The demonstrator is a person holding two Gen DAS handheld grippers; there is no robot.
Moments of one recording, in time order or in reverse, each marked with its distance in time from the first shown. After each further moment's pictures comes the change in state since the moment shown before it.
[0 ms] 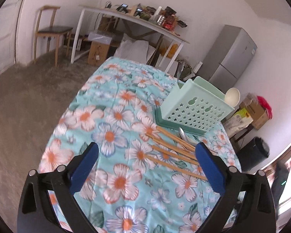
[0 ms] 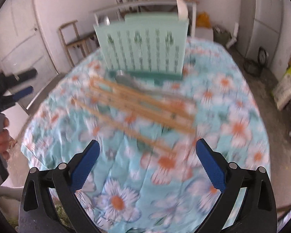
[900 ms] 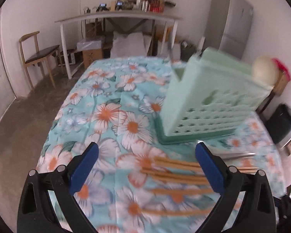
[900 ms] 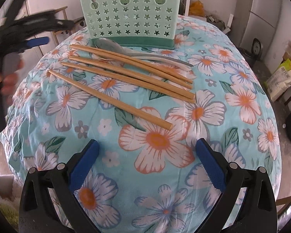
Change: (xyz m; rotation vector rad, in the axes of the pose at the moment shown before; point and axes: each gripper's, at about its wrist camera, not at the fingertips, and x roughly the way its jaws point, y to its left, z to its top) left arm 0.129 -0.054 0.038 0.290 0.083 0.193; right arm 0.027 -0.006 -0.032 -0.012 0.034 -0.050
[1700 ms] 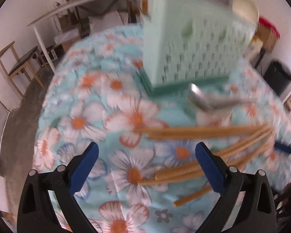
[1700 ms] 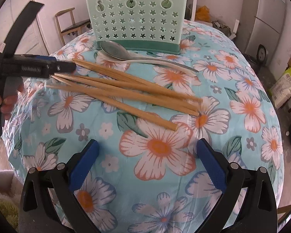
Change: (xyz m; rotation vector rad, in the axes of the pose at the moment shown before) left arm -0.009 -0.009 -0.039 0.193 0.133 -0.062; right arm 0.006 -0.002 0.001 -0.037 -0.044 0.044
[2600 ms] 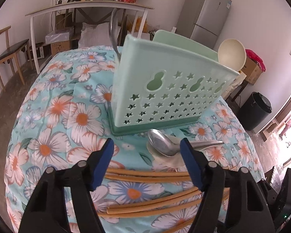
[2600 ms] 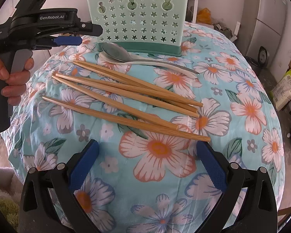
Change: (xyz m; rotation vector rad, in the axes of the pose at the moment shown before) left arm 0.004 -0.016 0.035 -0.130 -0.101 -0.195; right arm 0.000 0.001 0.002 -0.007 -0.006 0.006
